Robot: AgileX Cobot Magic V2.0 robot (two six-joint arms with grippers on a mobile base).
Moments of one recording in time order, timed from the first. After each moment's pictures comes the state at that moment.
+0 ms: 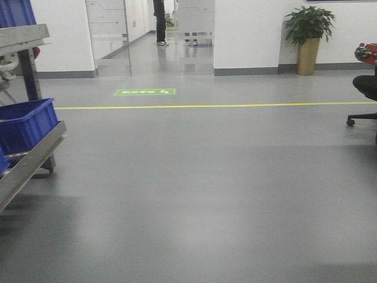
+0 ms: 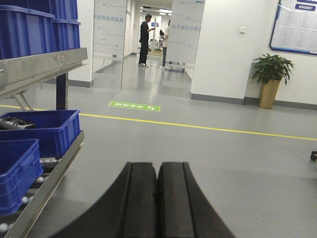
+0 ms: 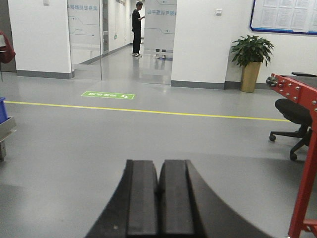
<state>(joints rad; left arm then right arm) 0.04 0.00 0.00 0.08 0.00 -0.15 -0.06 0.00 0.00 0.04 0.04 -0.03</state>
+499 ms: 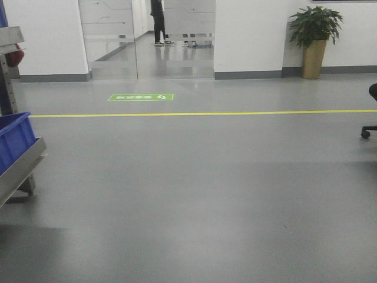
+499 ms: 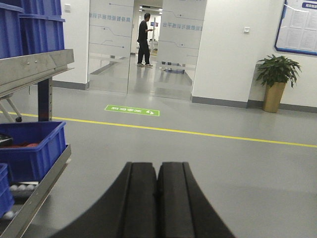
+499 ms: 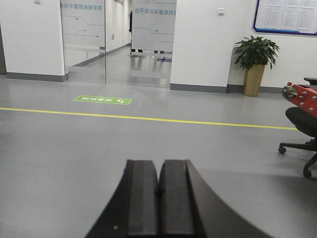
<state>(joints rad) 0.04 0.00 0.00 0.08 0.00 -0.15 -0.06 0.00 0.00 0.04 0.04 -0.03</state>
